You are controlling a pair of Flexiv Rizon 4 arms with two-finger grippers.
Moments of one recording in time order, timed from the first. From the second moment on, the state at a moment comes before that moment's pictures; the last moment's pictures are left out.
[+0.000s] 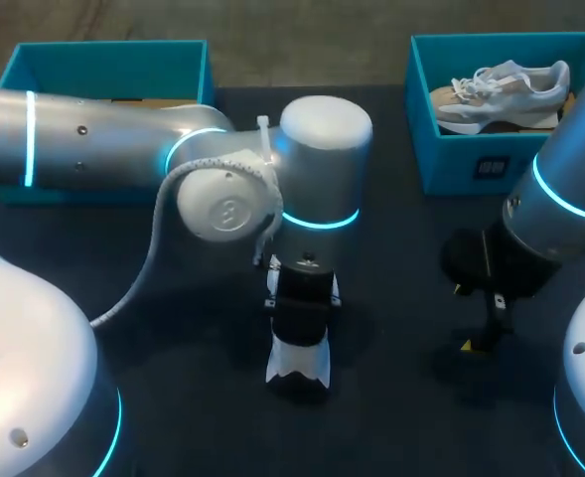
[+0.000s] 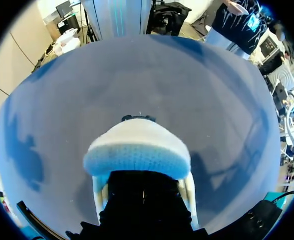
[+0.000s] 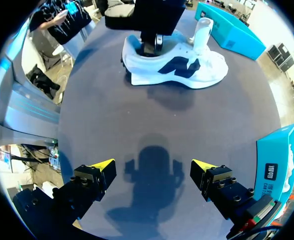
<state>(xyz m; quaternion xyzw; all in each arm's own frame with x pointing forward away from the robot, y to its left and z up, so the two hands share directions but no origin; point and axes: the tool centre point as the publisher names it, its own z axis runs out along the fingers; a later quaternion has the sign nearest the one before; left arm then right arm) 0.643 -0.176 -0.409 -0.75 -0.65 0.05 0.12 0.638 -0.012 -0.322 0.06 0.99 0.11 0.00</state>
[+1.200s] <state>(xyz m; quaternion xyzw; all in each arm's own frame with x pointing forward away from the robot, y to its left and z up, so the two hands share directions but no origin) 0.700 -0.177 -0.345 -0.74 -0.67 0.00 0.02 0.638 -0.012 -0.322 0.06 0.99 0.11 0.00</state>
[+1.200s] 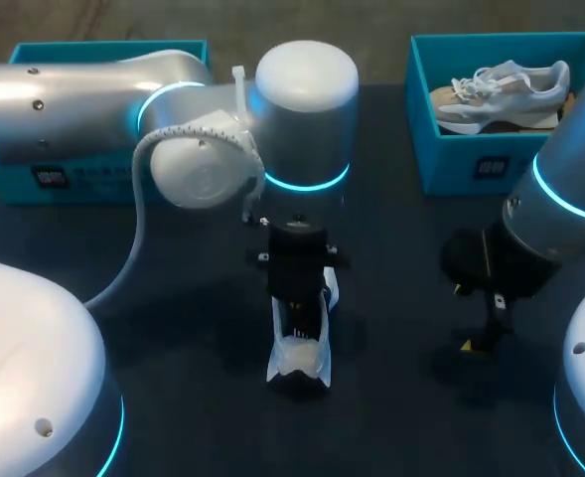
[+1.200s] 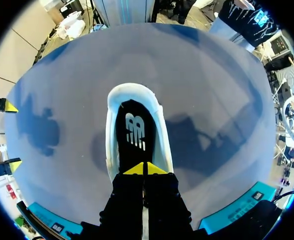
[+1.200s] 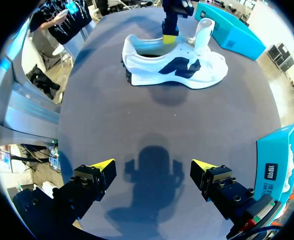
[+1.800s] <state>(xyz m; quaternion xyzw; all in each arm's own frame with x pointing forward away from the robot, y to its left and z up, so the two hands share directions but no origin) 0.711 -0.182 -0.357 -0.73 -0.68 -0.01 0.02 0.638 -0.012 -0.322 0.06 0.99 0.11 0.00</state>
